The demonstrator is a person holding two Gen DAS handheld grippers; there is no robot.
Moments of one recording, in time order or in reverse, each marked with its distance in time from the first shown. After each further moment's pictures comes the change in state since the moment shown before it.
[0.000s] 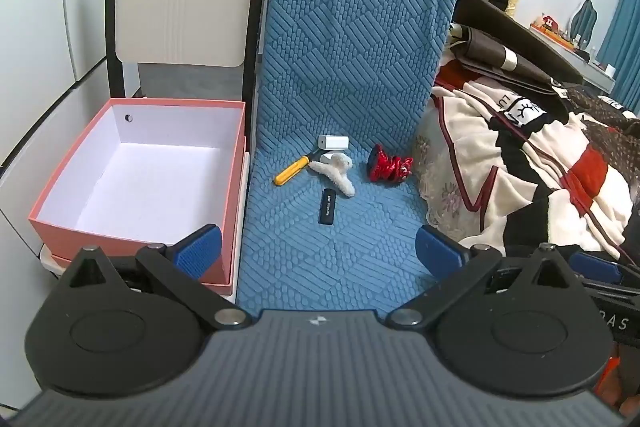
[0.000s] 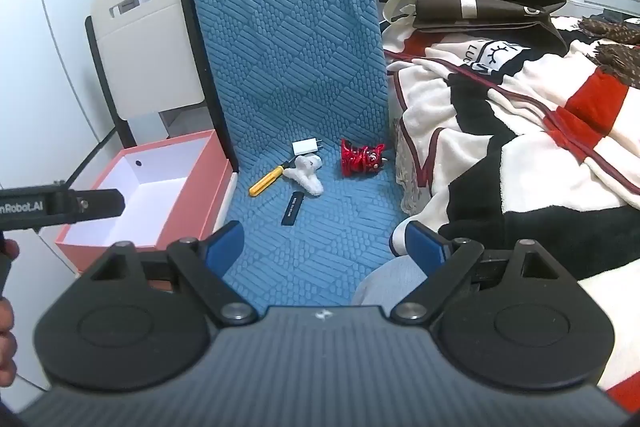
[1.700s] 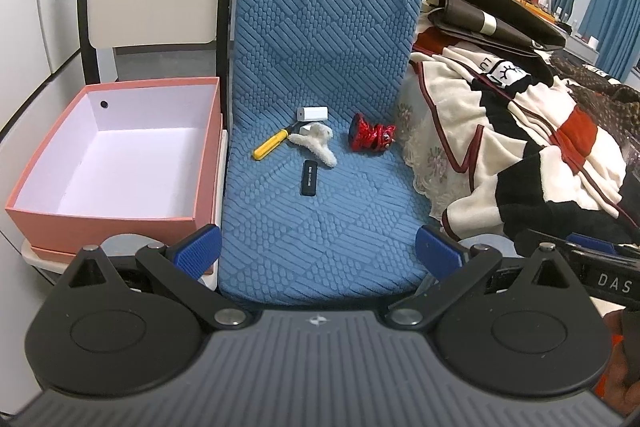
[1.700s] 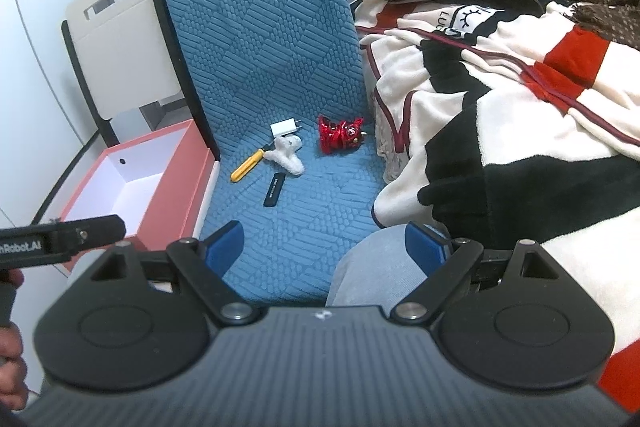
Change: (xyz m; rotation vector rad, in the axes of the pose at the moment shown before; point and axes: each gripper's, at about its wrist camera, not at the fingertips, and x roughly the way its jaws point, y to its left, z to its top) left arm 0.022 -0.010 -0.035 0.061 0.042 -0.049; right arm 0.007 -0.019 -0.023 0.072 0.029 -0.027
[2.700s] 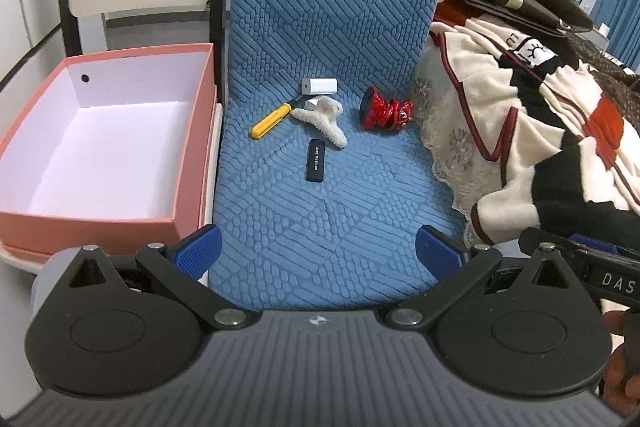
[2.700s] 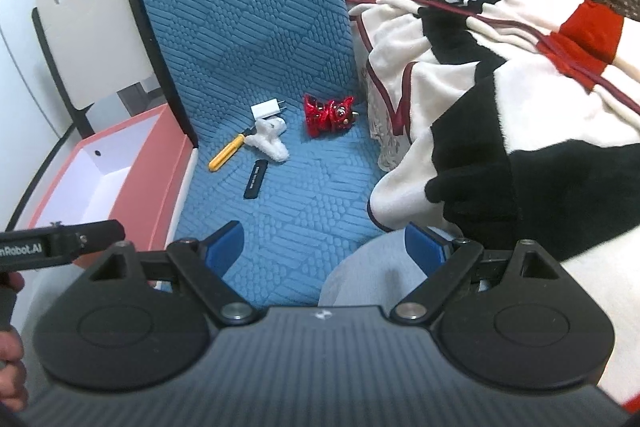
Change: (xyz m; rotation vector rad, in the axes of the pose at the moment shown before) left arm 0.086 0.013 0.012 -0.015 0.093 -0.001; right arm 0.070 -0.010 0.003 0.032 0.064 -0.029
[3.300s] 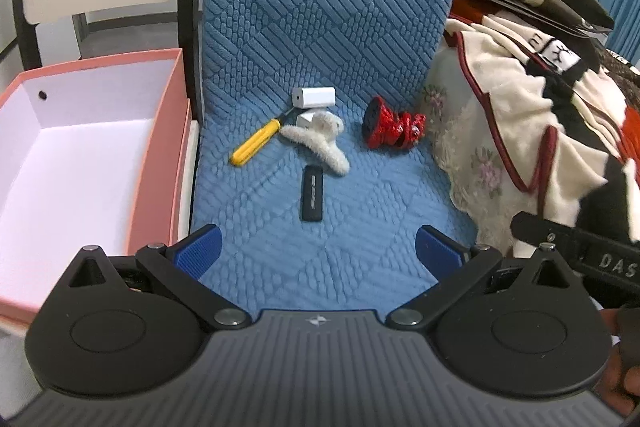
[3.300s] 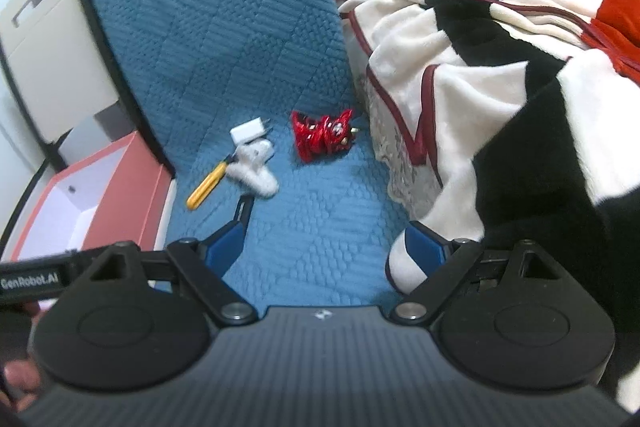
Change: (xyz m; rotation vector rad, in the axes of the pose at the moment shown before) left arm 0.098 0.006 0.045 0.020 -0.007 -0.021; right arm 0.085 -0.007 0.034 0.081 -0.034 -0.005
